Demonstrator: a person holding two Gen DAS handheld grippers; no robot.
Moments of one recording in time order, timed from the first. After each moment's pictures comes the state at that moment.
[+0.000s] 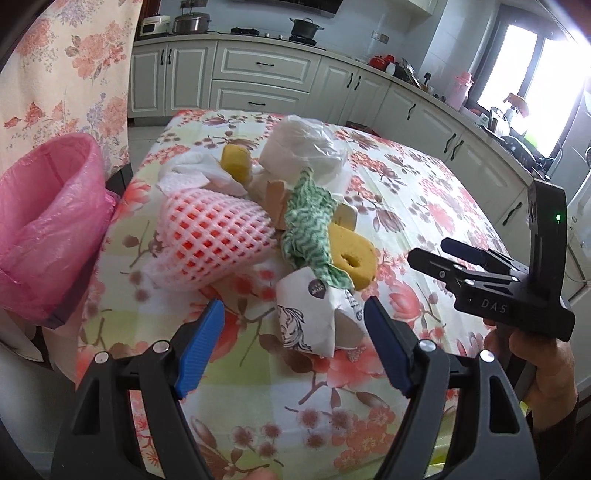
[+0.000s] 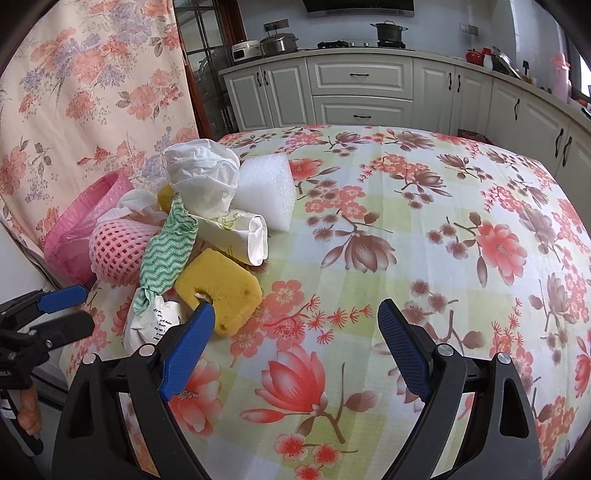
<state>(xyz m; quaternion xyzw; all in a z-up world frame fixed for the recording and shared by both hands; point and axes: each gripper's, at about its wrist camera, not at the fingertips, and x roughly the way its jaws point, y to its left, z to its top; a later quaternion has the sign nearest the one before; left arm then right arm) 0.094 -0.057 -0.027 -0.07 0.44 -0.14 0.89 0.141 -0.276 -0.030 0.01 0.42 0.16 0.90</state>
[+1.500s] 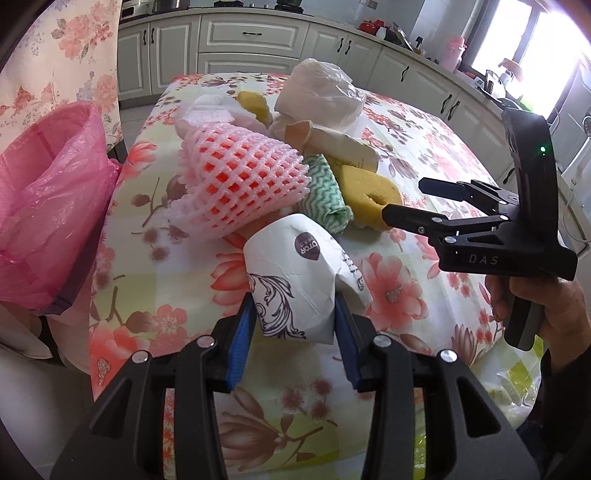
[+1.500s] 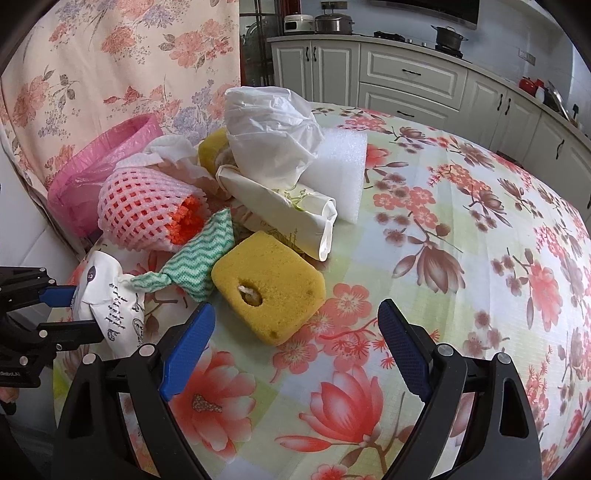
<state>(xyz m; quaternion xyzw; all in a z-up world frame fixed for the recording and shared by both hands) 0.084 -0.025 -0.051 -0.04 0.49 -0.16 0.86 0.155 -0.215 -0.049 -0.08 0.44 0.21 0.87</state>
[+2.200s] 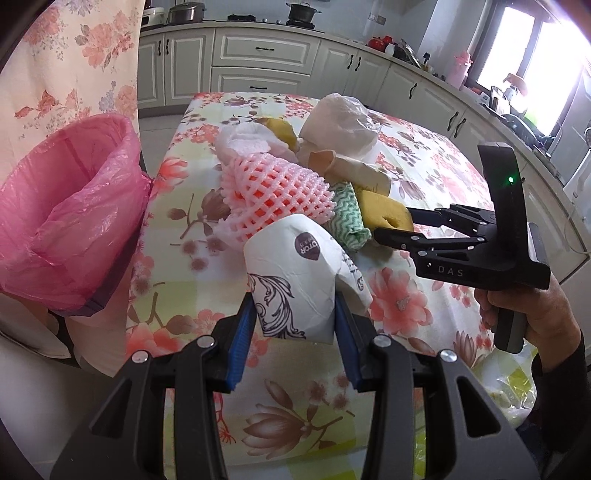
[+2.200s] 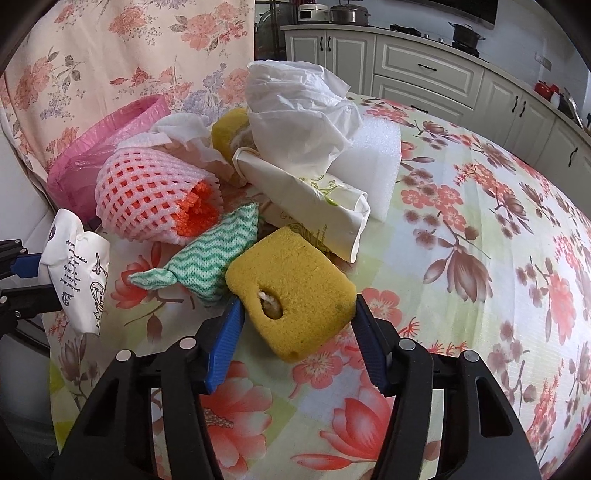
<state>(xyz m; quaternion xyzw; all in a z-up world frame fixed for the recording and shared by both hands) 0.073 -0.003 -0.030 -0.05 0.46 -0.13 0.88 0.160 -0.197 -0.060 -0.10 0.45 0.23 0.86</state>
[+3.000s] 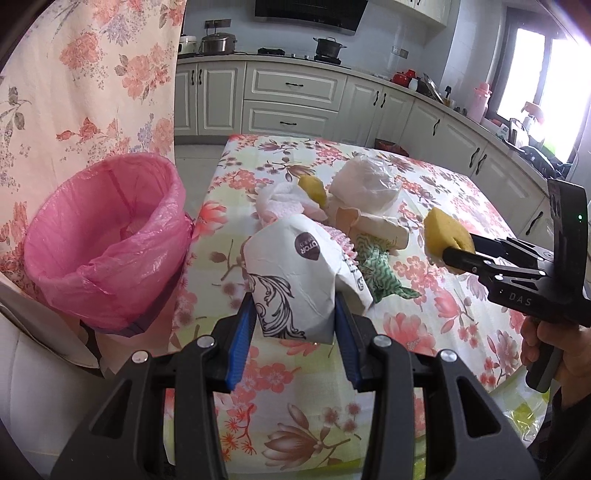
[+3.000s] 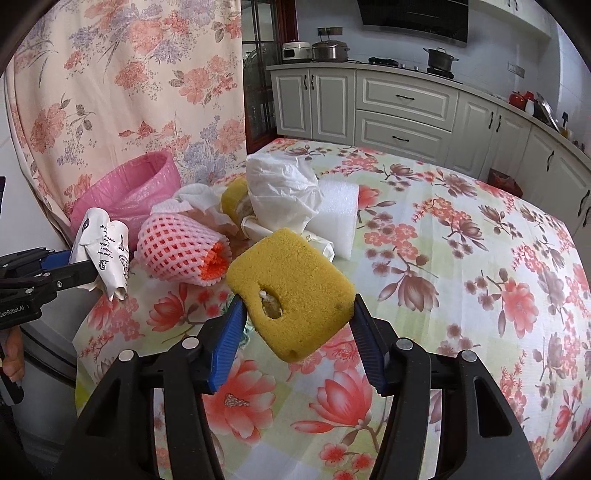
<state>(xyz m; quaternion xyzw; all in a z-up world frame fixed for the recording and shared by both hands) 0.067 0.011 0.008 -0.05 0.40 -0.07 0.91 0.128 -0.224 0.004 -0.06 0.39 0.21 0.89</state>
